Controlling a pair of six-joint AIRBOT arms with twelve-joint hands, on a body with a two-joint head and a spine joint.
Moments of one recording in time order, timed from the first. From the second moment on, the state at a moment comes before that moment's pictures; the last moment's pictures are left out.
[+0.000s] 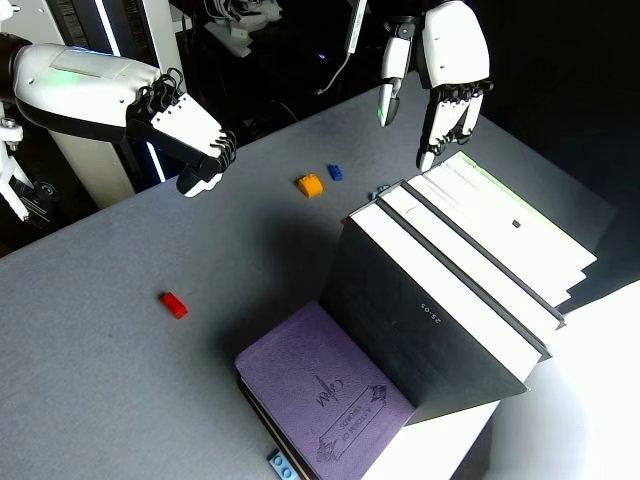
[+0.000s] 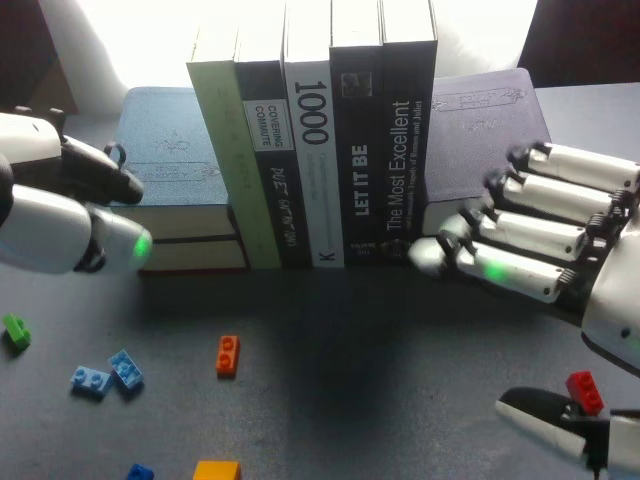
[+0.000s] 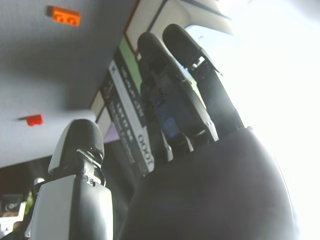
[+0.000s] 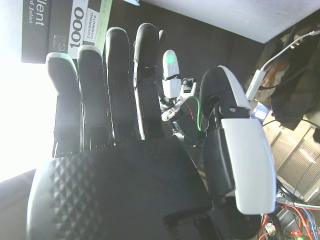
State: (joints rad) left arm -0.07 -0.55 0.72 0.46 0.56 0.37; right arm -0.45 -0.54 0.41 0.06 0.64 -1.46
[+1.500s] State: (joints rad) left arm -0.07 -0.55 0.72 0.47 0.56 0.37; right arm -0.20 -0.88 0.70 0.08 0.82 -1.69
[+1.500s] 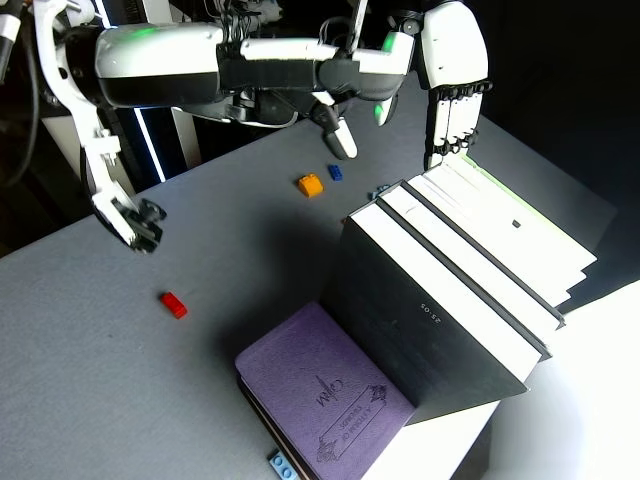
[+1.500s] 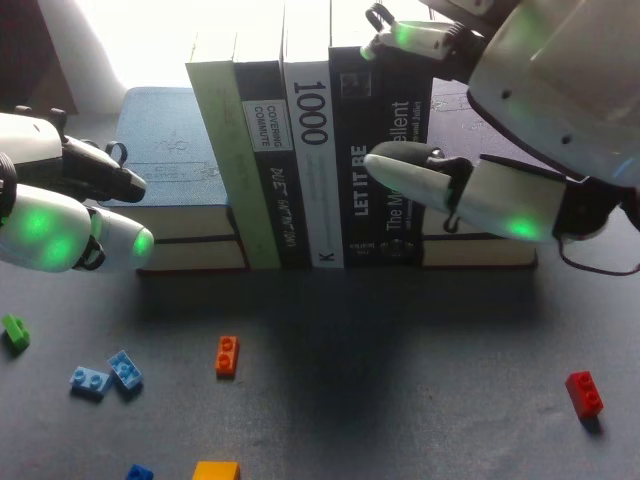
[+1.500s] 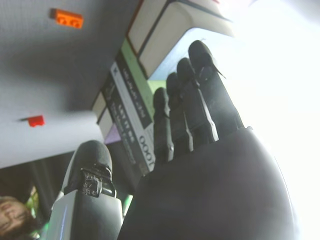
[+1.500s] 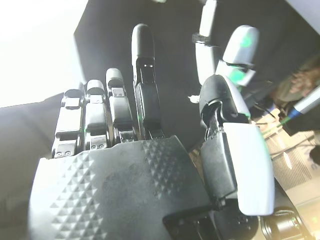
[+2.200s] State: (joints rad) left arm -0.07 -0.55 0.71 0.46 0.57 0.36; right arm -0.13 -1.04 0.89 0.18 0.84 -1.71
